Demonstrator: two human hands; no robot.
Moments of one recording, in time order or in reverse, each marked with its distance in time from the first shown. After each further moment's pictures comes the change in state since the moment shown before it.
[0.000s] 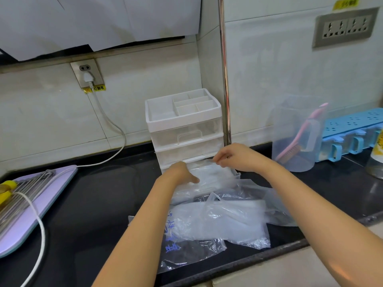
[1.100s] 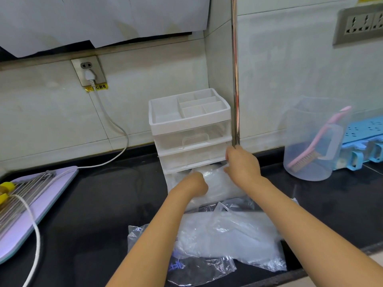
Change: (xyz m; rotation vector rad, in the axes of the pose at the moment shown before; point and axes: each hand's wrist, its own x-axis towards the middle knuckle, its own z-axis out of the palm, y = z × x) left_hand 0.006 0.022 0.019 -0.049 -0.076 -0.009; right_hand 0.026 -0.008 0.039 -0.498 0.401 0.143
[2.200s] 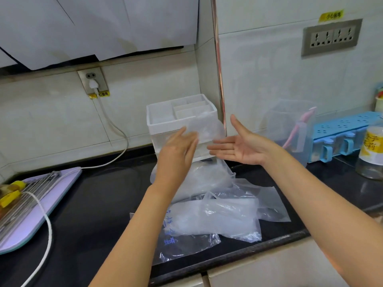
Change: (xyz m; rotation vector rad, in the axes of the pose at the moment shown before) left_hand -0.087 0.000 -0.031 -0.187 1.149 0.780; right_hand -0.014 0.037 -0.081 1.651 -0.701 0.299
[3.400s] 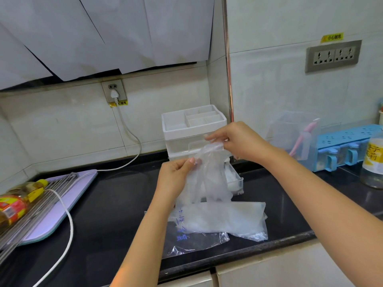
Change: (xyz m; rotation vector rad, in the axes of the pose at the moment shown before) left_hand -0.029 0.028 -0.058 -0.637 -0.135 -0.832; right_hand -0.041 -0.014 0.075 -1.456 0.276 -0.687
